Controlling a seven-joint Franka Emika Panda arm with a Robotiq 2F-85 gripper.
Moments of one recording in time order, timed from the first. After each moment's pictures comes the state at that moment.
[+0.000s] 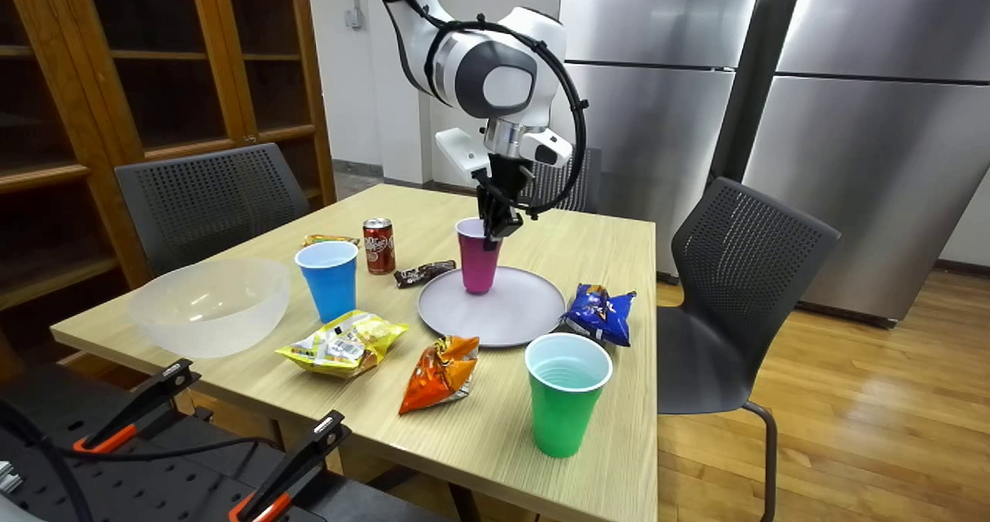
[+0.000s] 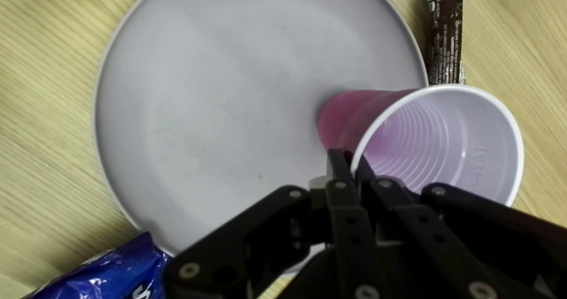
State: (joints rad) arm -0.17 0.57 -0.09 -1.95 0.39 2.49 0.16
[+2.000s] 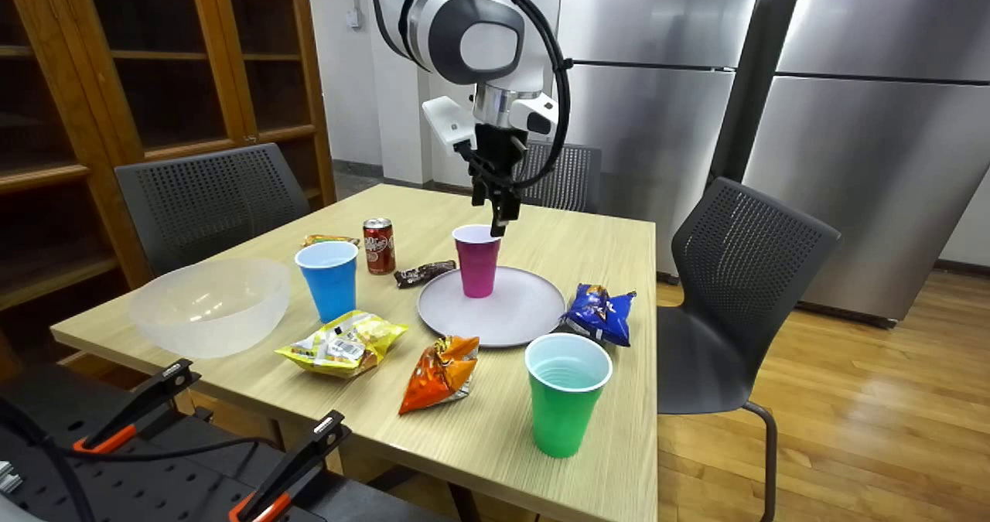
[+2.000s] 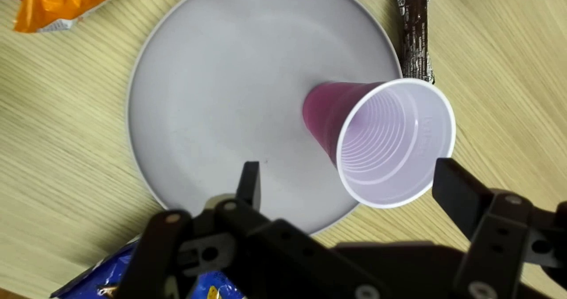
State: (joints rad) arm -0.17 0.38 -0.10 -2.13 0.43 2.57 0.17
